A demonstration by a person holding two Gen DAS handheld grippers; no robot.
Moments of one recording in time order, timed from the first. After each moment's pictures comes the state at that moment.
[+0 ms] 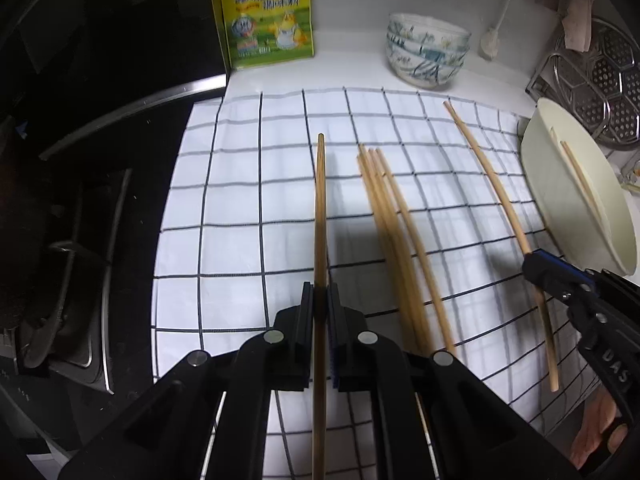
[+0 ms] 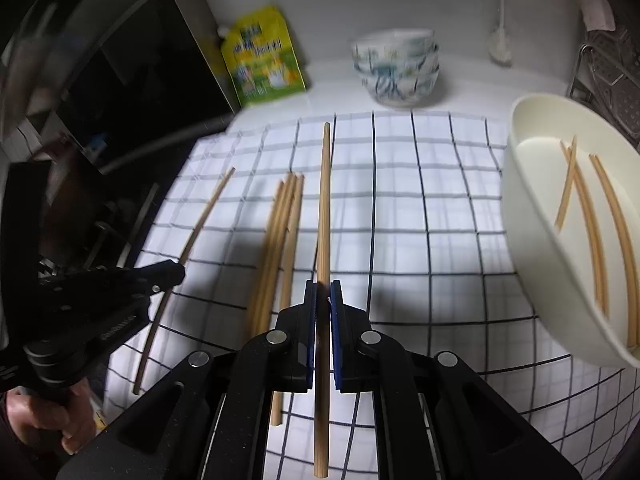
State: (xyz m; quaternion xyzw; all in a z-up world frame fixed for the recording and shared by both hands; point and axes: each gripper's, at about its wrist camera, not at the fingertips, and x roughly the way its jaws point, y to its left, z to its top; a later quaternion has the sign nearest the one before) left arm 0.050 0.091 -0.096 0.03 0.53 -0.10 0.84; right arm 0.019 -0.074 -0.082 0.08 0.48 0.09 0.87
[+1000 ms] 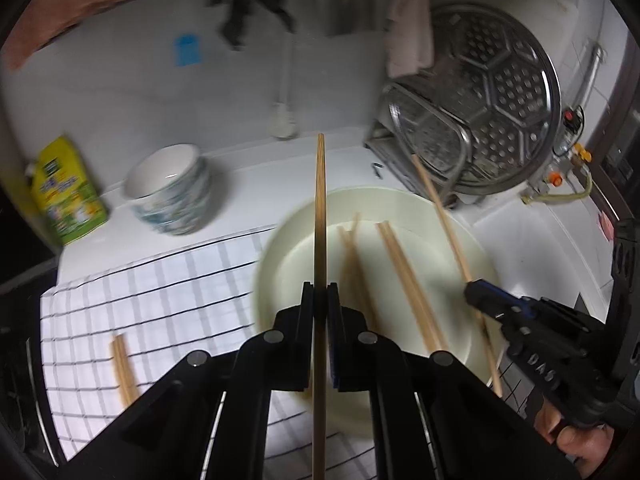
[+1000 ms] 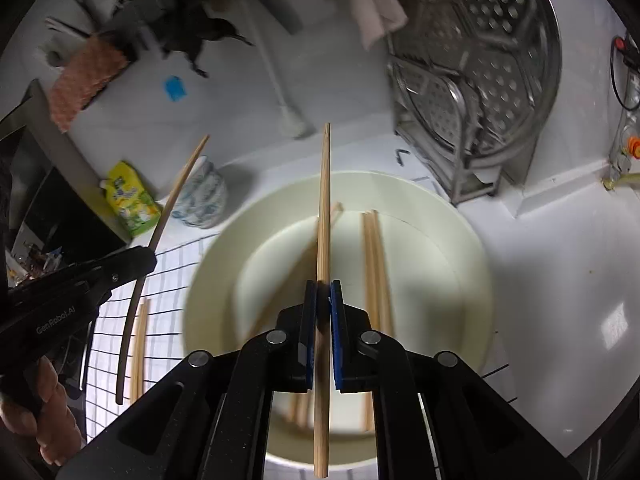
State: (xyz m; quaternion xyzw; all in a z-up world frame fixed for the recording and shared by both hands) left arm 0.075 -0.199 0.015 0.06 0.44 -0.25 0.86; right arm 0.003 -0.352 -0.019 0.16 0.42 -0.04 0.89
